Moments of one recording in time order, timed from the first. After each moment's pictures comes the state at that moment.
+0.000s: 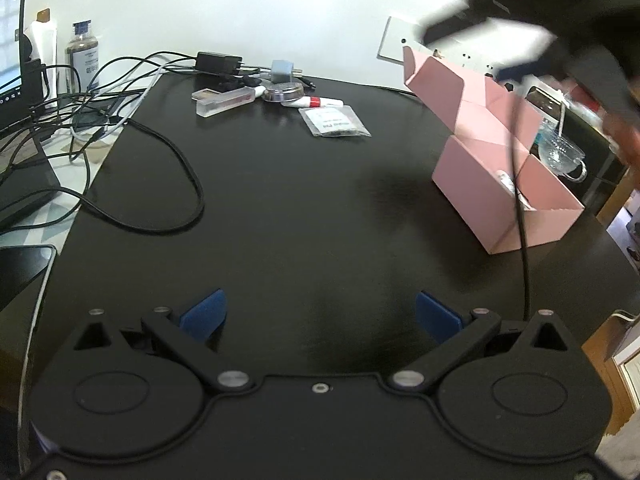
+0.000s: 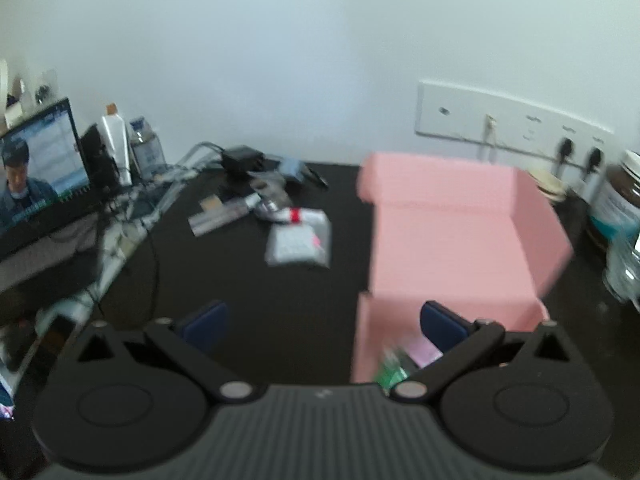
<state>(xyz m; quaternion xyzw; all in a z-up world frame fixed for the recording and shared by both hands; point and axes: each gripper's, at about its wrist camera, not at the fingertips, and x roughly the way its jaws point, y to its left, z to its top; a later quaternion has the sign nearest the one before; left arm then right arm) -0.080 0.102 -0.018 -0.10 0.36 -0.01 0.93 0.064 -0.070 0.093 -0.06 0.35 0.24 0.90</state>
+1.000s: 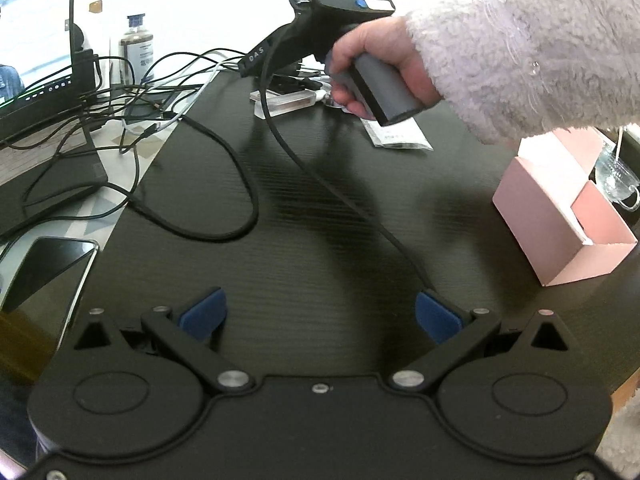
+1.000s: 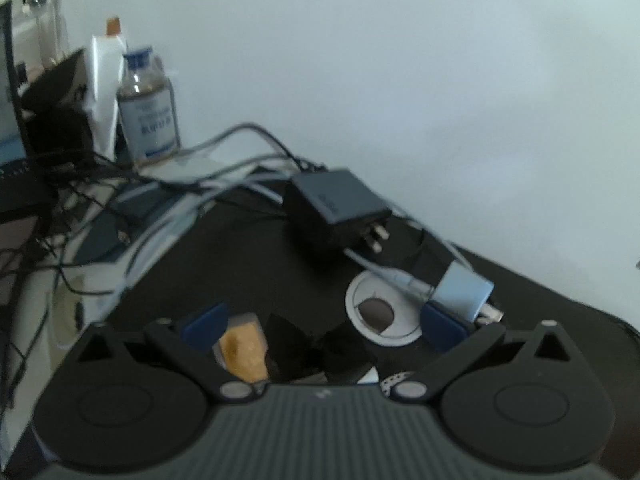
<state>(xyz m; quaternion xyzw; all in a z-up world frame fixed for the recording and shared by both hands) -0.069 0.107 -0.014 -0.11 0.37 0.08 0.92 0.252 0.176 -0.011 -0.20 0.37 0.30 0.86</state>
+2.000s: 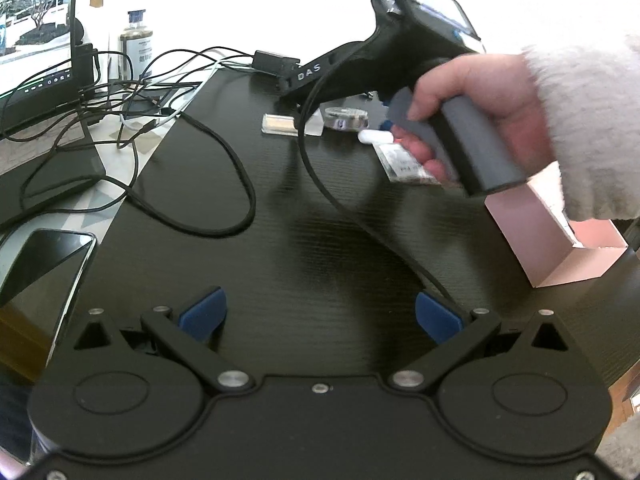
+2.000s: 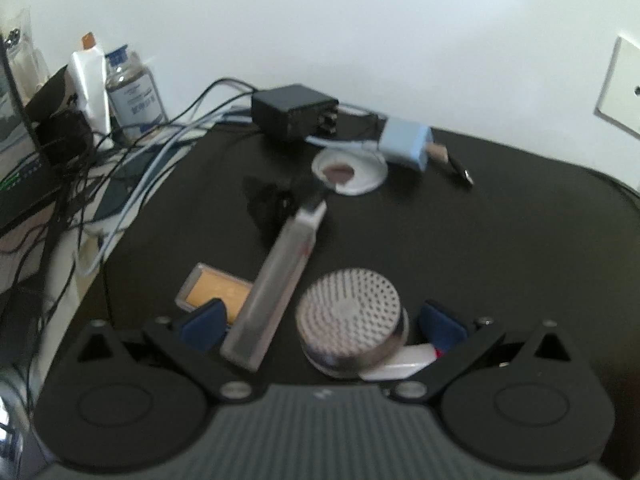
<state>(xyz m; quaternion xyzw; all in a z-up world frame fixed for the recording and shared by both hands) -0.072 0.112 -0.014 -0.13 0.36 0.07 0.92 0.204 0.090 -0.023 -0.10 0.44 0.27 0.85</state>
